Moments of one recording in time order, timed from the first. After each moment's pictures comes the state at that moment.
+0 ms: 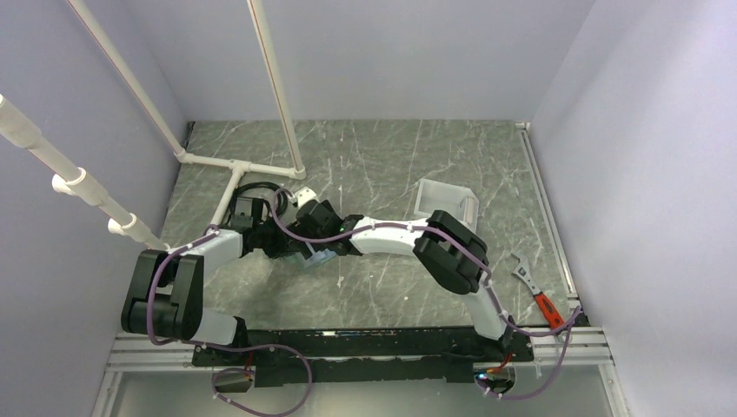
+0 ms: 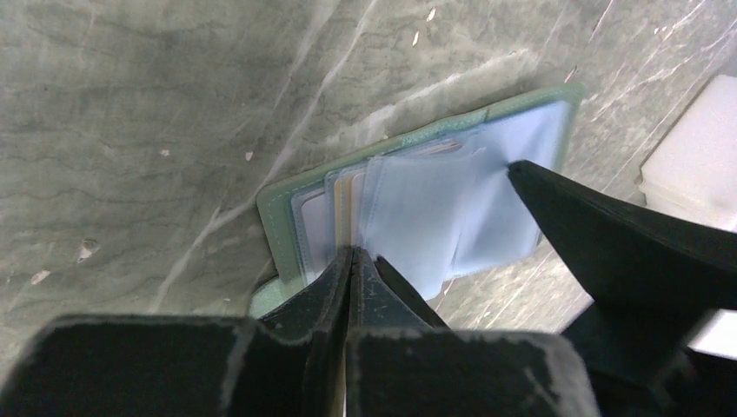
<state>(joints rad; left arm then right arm) -0.14 1.41 0.57 -0.16 0.34 -0.78 1.06 2.09 1.45 -0.12 0.23 0.27</state>
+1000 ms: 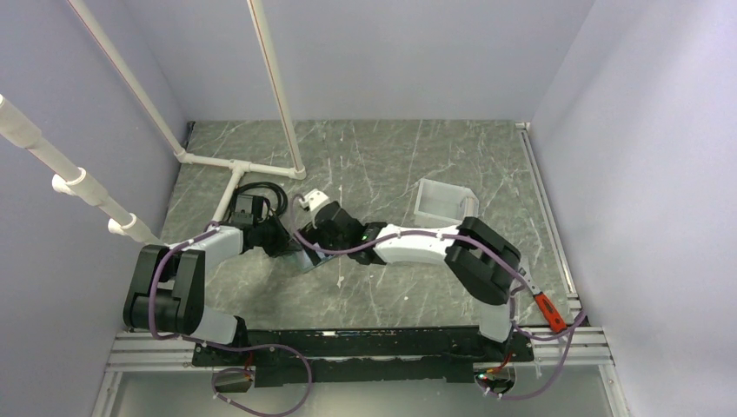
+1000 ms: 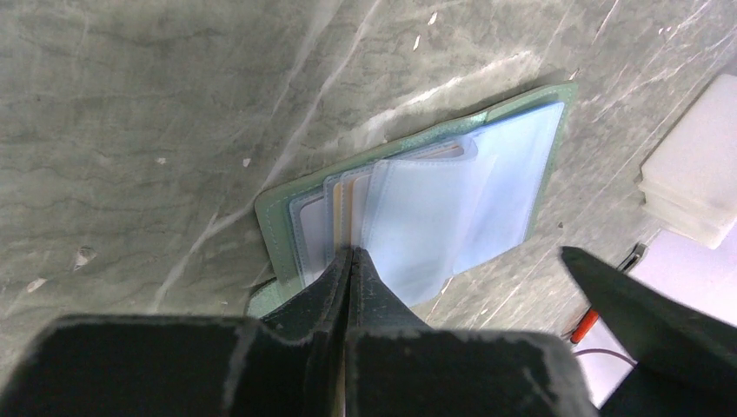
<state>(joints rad) -0.14 1.45 0.60 -0.18 0.36 -0.77 1.04 1.87 1.19 0.04 0.15 0.22</state>
